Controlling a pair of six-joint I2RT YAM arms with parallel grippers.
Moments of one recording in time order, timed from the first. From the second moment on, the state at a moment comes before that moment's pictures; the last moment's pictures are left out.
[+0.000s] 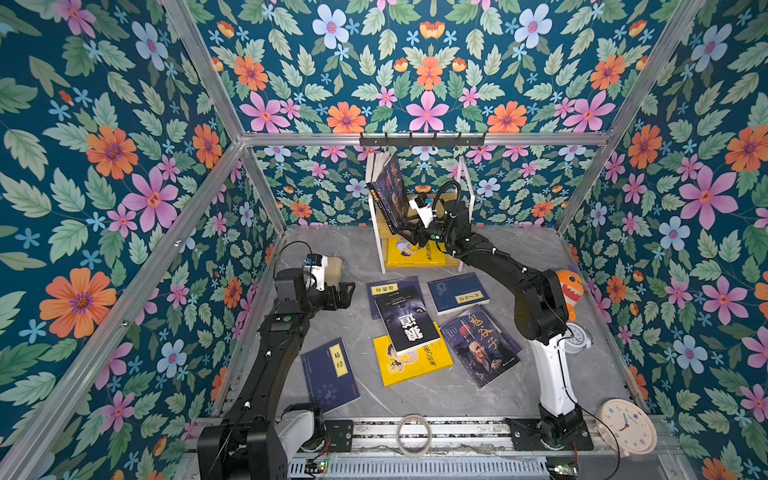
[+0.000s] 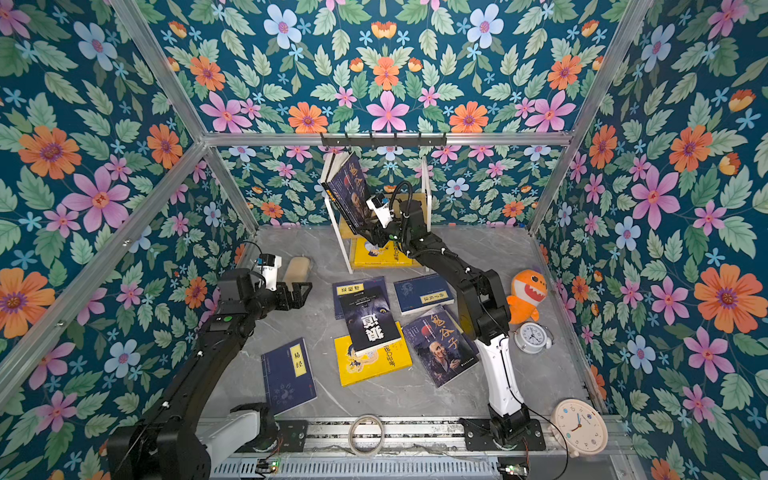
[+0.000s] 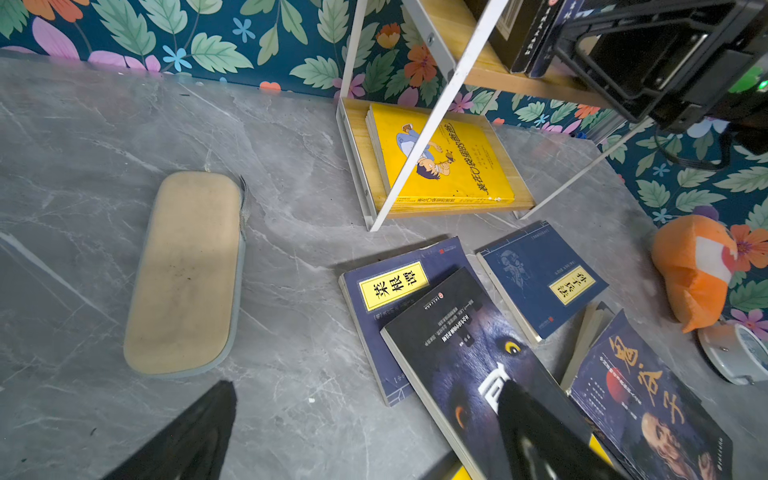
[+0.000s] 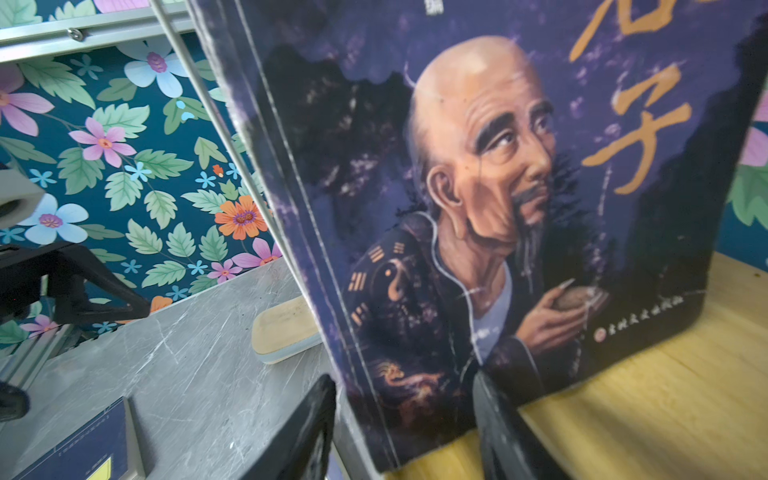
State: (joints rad) left arm 0.01 1.07 0.74 -0.22 0.44 -0.10; right arm 0.46 2.24 1.91 0.13 -0.67 0.00
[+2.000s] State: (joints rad) left arm -0.09 1.20 0.53 0.01 0.60 -0.41; right arm 0.69 1.40 1.01 -0.05 0.20 0.32
